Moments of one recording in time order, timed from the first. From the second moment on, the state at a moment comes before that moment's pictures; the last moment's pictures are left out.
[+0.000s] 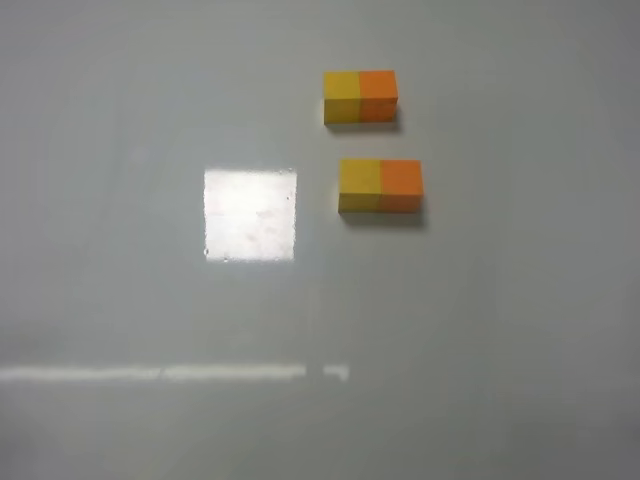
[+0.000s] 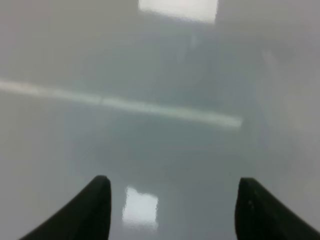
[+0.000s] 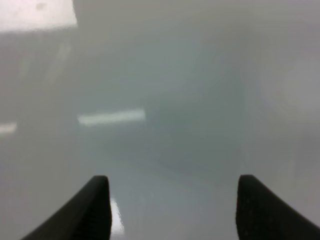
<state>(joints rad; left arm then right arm) 0.00 0.00 -0.50 0.11 1.04 -0.16 -0.04 -0.01 -0.50 -0.07 1.04 0.07</state>
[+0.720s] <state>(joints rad) 0.00 0.00 -0.50 0.11 1.04 -0.16 -0.04 -0.01 -0.50 -0.07 1.04 0.07</state>
